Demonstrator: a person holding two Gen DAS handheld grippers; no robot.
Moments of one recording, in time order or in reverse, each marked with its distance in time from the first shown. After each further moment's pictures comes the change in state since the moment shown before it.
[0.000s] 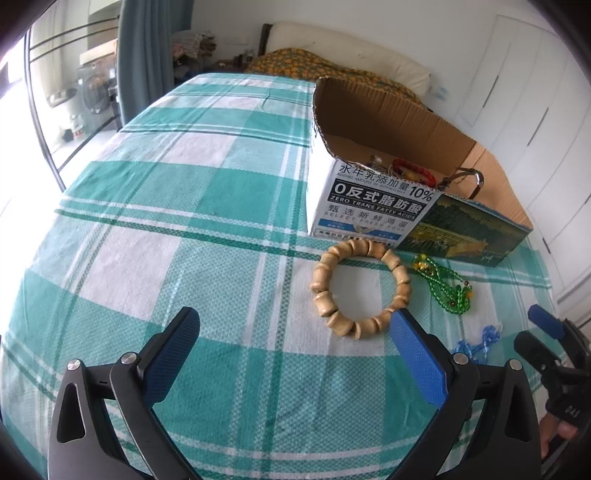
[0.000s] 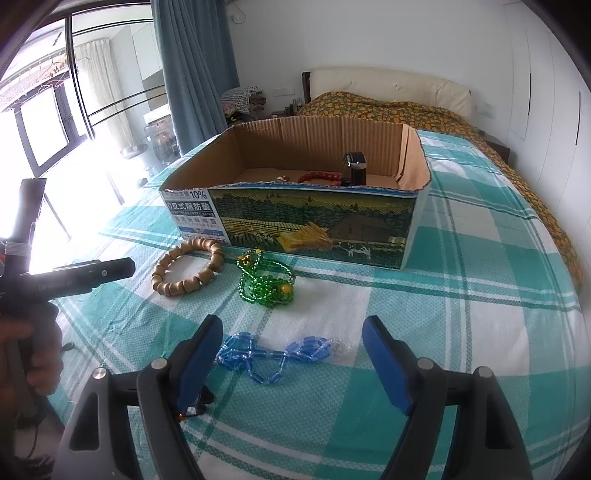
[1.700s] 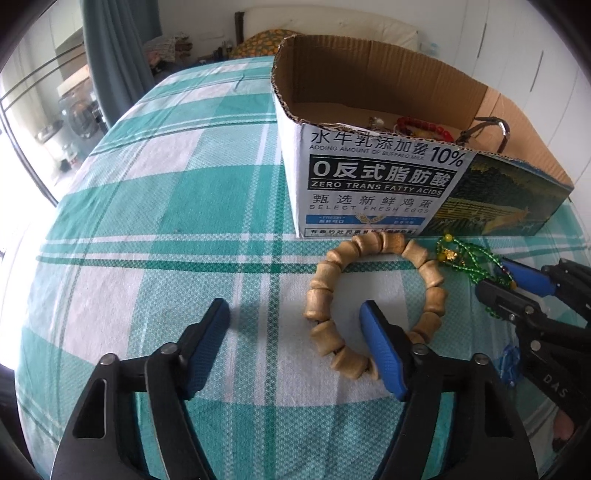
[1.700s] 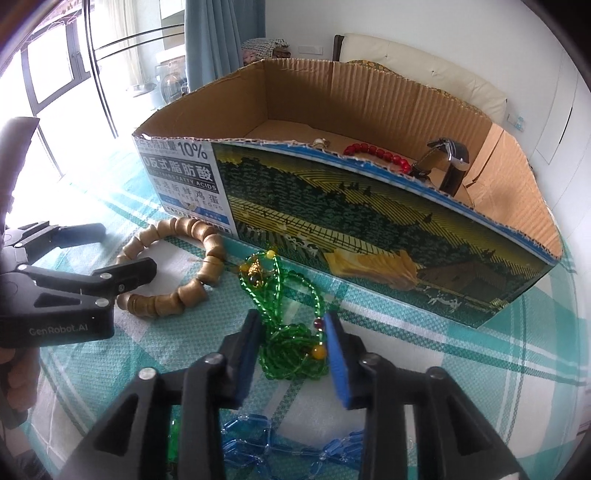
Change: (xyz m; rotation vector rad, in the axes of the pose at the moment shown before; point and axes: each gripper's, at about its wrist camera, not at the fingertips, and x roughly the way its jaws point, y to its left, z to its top) left arm 0.039 -0.027 0.010 0.164 0.071 0.081; right arm 0.095 0.048 0.038 -0.145 0.160 -0.046
